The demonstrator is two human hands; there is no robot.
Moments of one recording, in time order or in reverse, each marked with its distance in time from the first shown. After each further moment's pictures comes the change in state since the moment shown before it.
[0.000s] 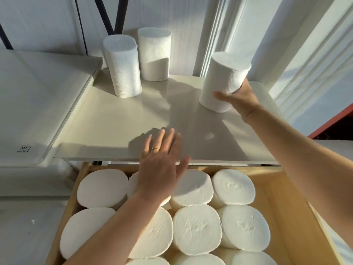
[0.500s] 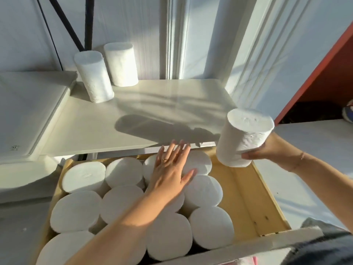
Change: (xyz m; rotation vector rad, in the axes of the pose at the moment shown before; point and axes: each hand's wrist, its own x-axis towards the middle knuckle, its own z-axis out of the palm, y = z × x) left_hand -0.039 0.096 -0.008 -0.236 -0.189 0.224; right_hand -0.214 0.010 -0.166 -0.071 -0.372 0.121
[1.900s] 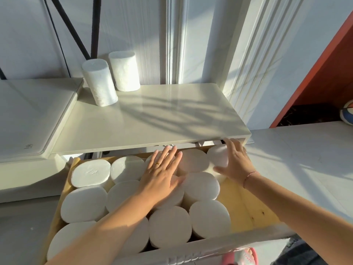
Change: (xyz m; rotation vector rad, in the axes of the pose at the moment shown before) left_hand -0.026 -0.021 0.000 0.246 -0.058 0.101; right_hand -0.001 0.029 0.089 -0.735 0.317 0.161
